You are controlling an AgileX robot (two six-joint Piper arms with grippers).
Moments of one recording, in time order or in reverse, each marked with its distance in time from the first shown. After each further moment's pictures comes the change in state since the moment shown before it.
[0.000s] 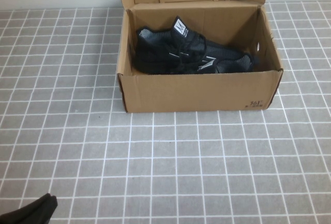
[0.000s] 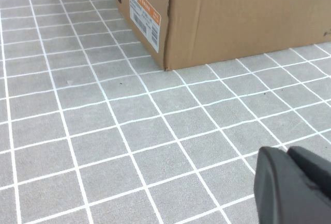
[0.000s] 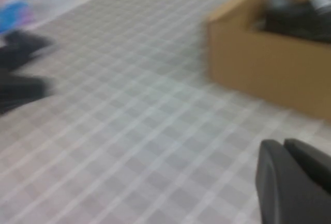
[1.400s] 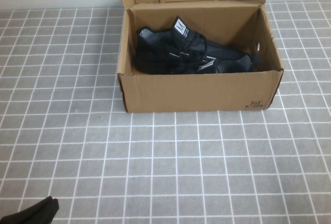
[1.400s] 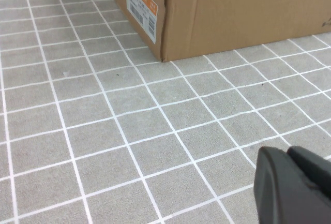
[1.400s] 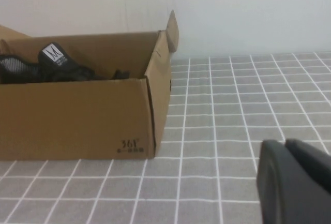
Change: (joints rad) right arm -0.491 -0.277 0.366 -0.229 -0.307 0.168; left arm 0.000 0.000 0.000 0.000 0.023 0.002
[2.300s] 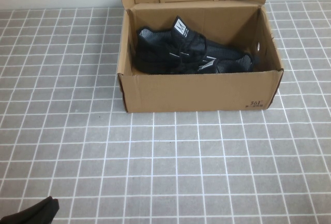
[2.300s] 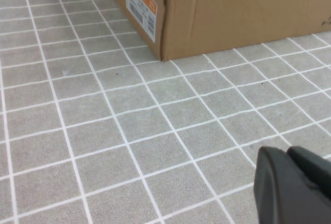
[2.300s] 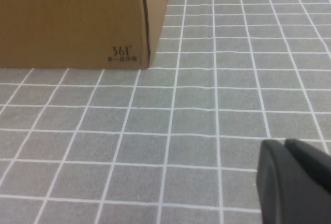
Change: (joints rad) right arm 0.000 0.000 0.059 -0.073 0.153 0.042; left arm 0.000 0.000 0.000 0.000 0.002 0.000
